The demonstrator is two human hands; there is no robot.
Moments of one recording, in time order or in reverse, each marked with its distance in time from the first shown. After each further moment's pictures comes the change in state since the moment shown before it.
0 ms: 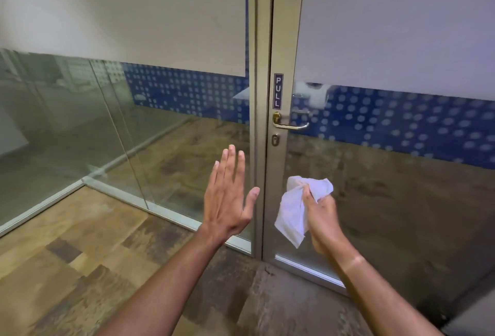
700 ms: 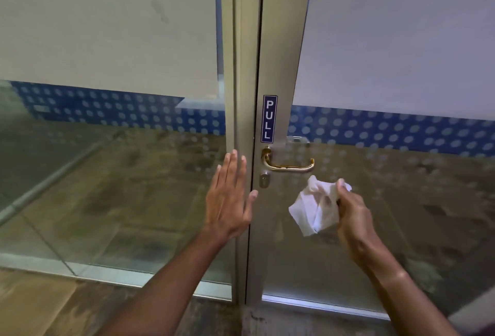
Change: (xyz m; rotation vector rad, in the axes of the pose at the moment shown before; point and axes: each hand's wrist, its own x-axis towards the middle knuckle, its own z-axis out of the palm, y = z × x) left_hand 0.236 -0.122 0.170 -0.182 -0.039 0.241; right_hand 0.211 -0.010 0.055 -0.088 0.239 0.004
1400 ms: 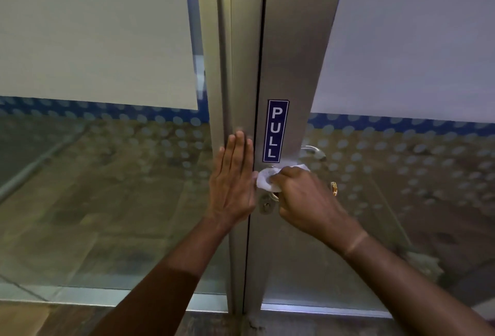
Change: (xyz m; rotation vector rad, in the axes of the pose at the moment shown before) left_hand 0.128 -0.056 0.099 0.023 0.274 0.201; right_hand 0.148 -0.001 0.093 -1.354 -0.335 -0.645
